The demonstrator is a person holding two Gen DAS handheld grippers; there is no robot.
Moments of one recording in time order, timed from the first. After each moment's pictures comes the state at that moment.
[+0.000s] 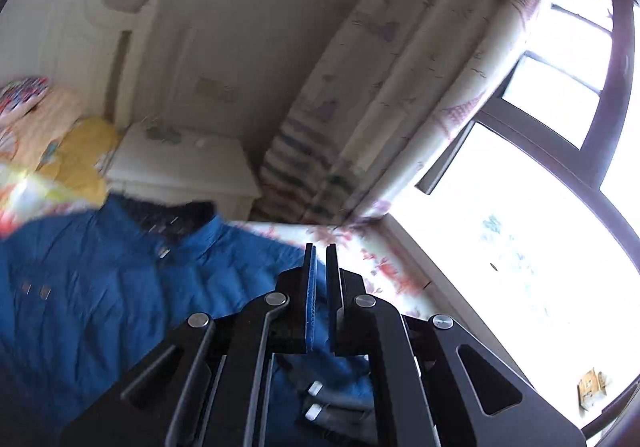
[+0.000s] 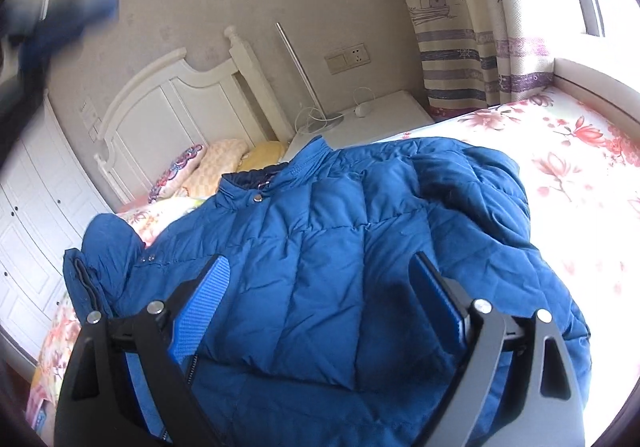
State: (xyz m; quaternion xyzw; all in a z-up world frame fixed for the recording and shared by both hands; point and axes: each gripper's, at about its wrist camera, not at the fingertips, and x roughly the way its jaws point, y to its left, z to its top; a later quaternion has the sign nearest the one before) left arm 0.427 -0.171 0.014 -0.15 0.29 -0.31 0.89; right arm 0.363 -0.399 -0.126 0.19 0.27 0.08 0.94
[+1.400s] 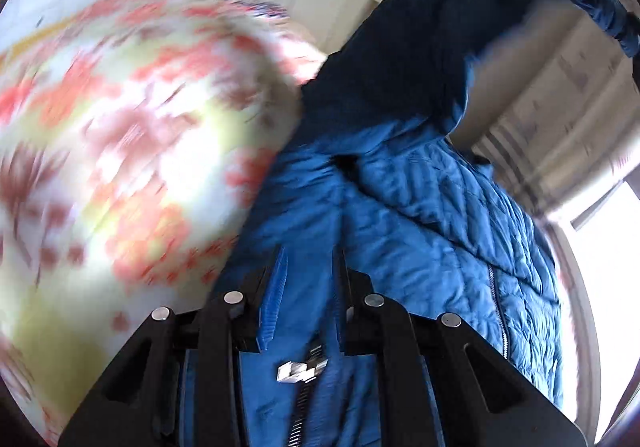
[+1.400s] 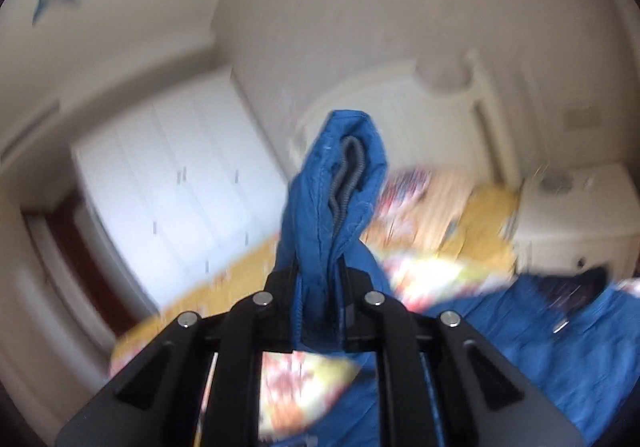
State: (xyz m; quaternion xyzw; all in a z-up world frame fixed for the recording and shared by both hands) left arm 0.317 0.074 -0.114 -0.20 0.37 -0.02 0.91; right arm 0.386 -0.235 0.090 0.19 0.18 0.41 0.88
